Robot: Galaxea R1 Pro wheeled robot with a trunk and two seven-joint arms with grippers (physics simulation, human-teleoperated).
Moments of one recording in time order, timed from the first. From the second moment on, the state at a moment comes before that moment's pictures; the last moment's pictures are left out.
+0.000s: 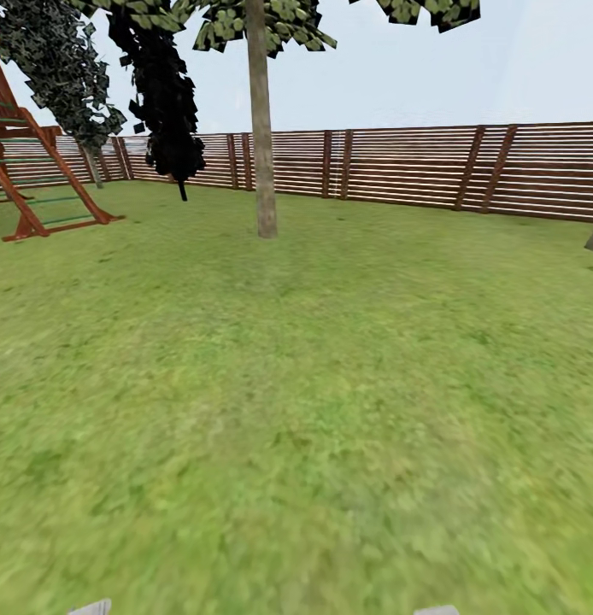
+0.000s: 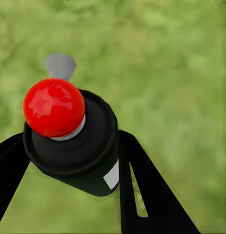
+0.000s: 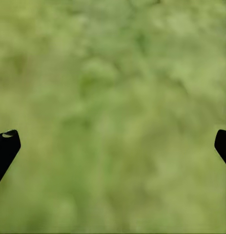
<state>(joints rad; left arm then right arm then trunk) -0.30 0.18 0.71 -0.18 -0.31 -0.42 -0.12 -0.34 0.02 -0.40 -0.03 0.59 -0.55 -0.14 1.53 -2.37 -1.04</state>
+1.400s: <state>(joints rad) -0.30 0.18 0.71 -0.18 -0.31 -0.42 -0.12 -0.34 0.02 -0.40 -0.03 0.59 -0.55 -0.14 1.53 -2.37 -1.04</state>
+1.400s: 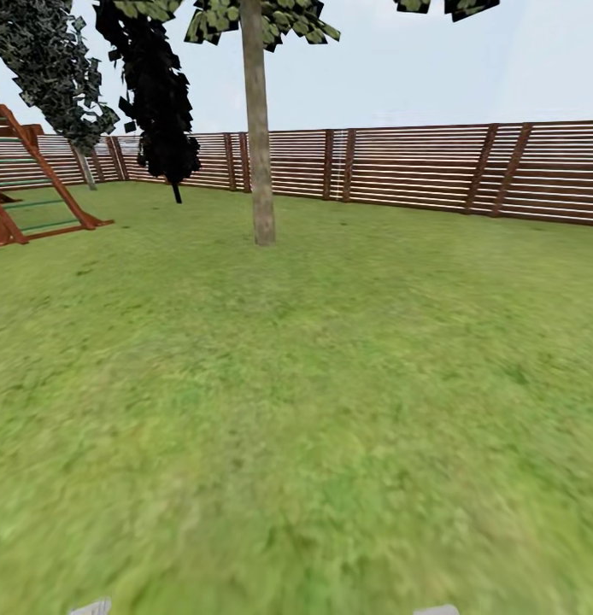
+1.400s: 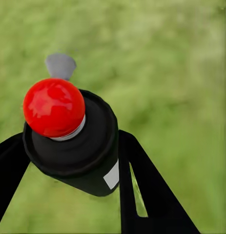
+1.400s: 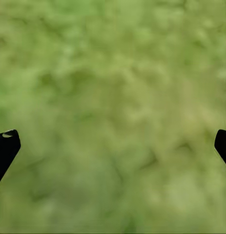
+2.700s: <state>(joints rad) -0.30 0.18 0.71 -0.18 -0.31 -0.42 -0.12 -0.34 0.02 -0.40 -0.03 0.59 -0.55 -0.14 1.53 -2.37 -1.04</state>
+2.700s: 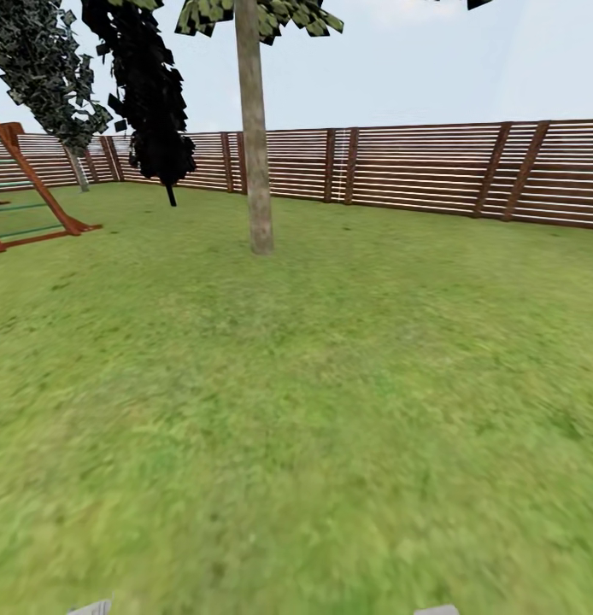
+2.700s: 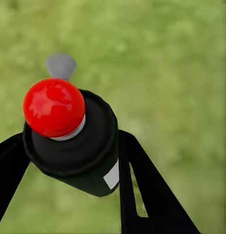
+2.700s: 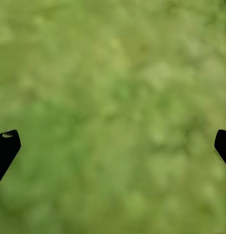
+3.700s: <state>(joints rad) -0.30 0.18 0.71 -0.18 -0.31 -0.42 -0.12 -0.34 0.02 -0.40 -0.03 0.59 -0.55 -0.14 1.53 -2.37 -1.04</state>
